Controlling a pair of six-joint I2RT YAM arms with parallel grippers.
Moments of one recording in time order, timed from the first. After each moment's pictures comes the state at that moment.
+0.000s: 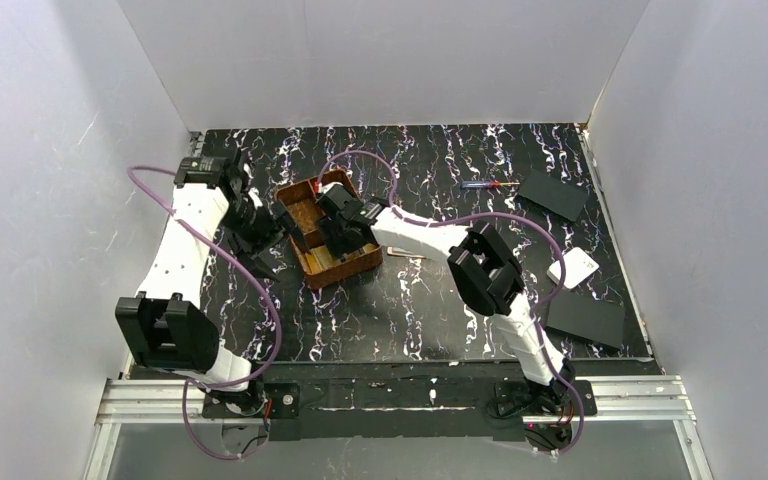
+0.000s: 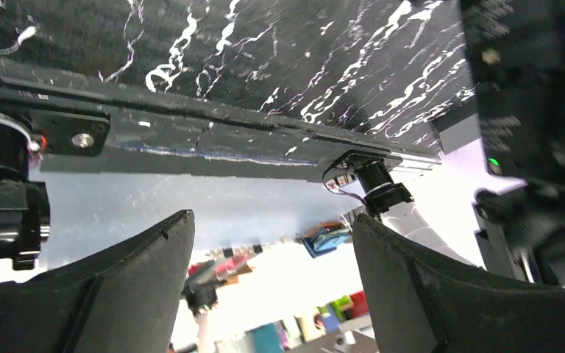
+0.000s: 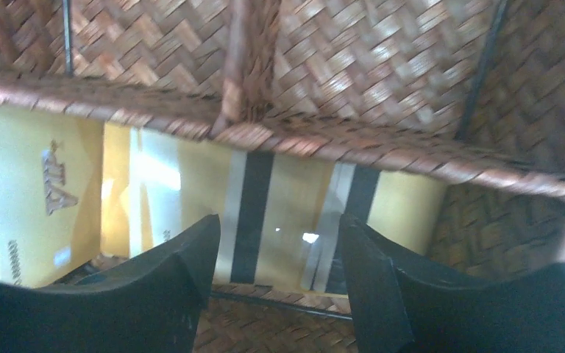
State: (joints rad) left arm -0.07 1.50 1.57 -1.60 0.40 -0.63; right arm 0.96 2.30 1.94 -0.62 0.18 0.29
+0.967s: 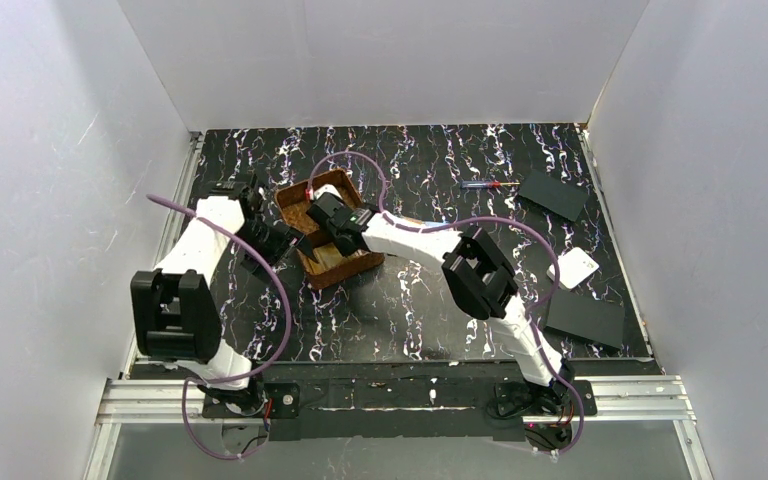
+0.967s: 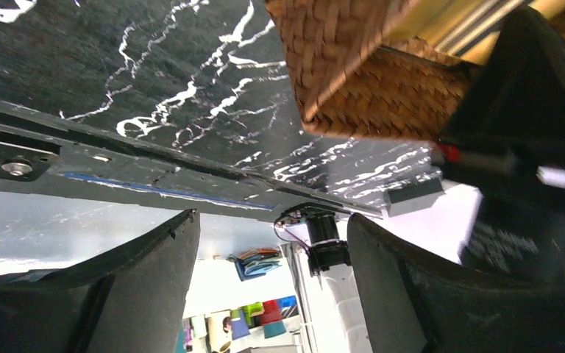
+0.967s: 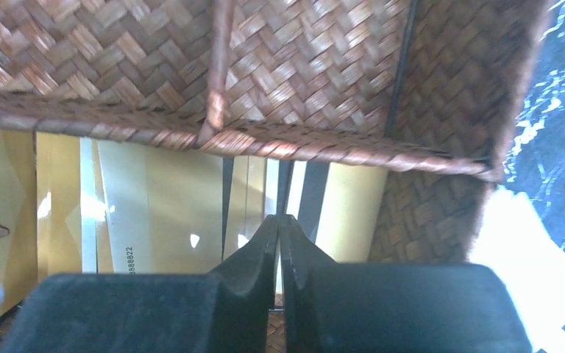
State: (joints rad) left arm -0.07 1.53 1.22 -1.29 0.40 -0.95; right arm 1.00 2.31 1.94 -0.64 0.37 0.21
